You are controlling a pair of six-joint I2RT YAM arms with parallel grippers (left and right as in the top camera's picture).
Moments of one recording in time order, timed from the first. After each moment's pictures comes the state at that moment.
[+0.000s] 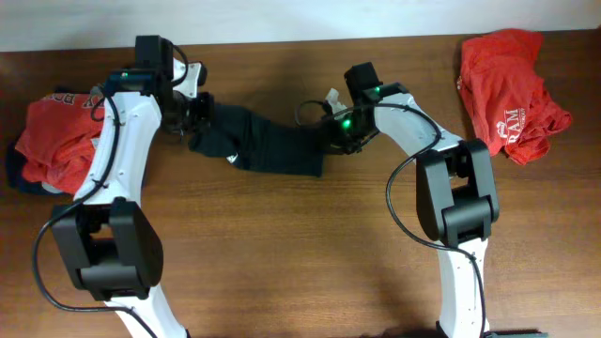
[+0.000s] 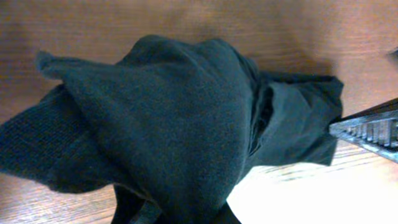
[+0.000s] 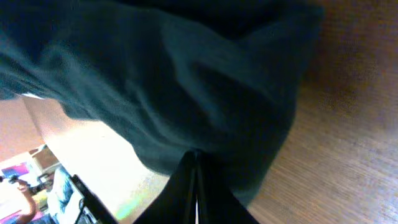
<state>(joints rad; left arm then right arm) -0.01 2.00 1.79 -1.02 0.31 -0.03 0.26 2.31 1.77 -0.81 -0.68 0.27</state>
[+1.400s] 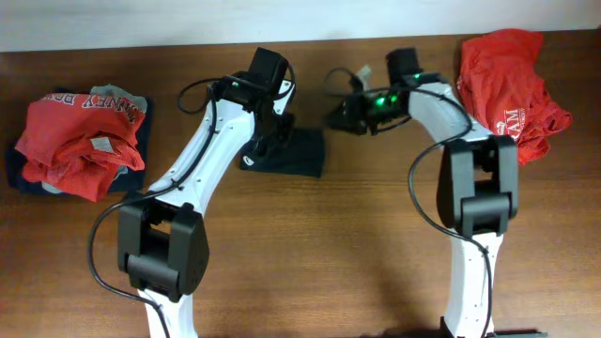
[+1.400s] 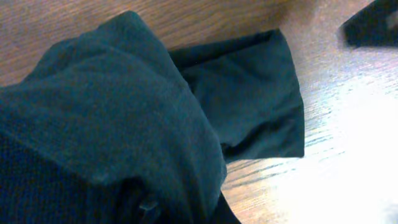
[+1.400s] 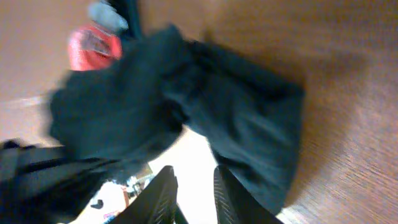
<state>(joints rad) -0.40 2.06 1.81 -0.99 0.02 -0.05 0.09 2.34 1.85 -0.75 -1.07 0.35</state>
